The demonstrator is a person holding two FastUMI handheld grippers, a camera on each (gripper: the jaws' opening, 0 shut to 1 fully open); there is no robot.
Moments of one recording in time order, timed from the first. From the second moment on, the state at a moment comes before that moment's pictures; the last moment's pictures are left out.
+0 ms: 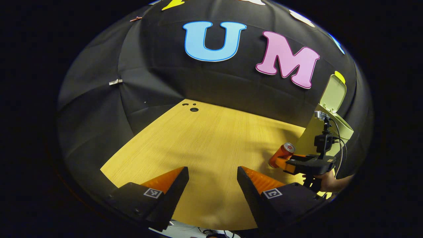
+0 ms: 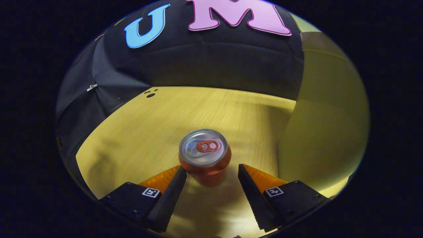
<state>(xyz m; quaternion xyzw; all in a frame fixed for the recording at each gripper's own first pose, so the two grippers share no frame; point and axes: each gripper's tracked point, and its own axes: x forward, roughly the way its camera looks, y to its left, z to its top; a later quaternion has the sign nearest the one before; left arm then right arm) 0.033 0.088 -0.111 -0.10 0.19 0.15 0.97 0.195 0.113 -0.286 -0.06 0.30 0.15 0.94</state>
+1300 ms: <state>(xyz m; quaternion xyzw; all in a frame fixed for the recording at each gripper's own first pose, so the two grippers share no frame) 0.029 0.052 -0.116 -0.11 0.18 0.13 0.97 0.190 0.151 -0.188 -0.11 0.22 0.23 0.94</state>
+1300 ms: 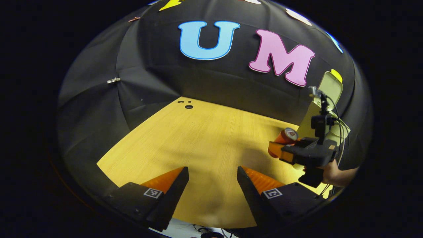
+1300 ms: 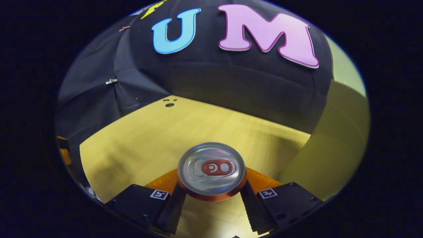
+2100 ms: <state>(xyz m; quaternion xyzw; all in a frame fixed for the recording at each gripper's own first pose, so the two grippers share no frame) 0.036 0.020 -0.114 -0.12 0.16 0.09 0.98 0.177 0.063 0.022 -0.04 0.12 0.16 0.98</state>
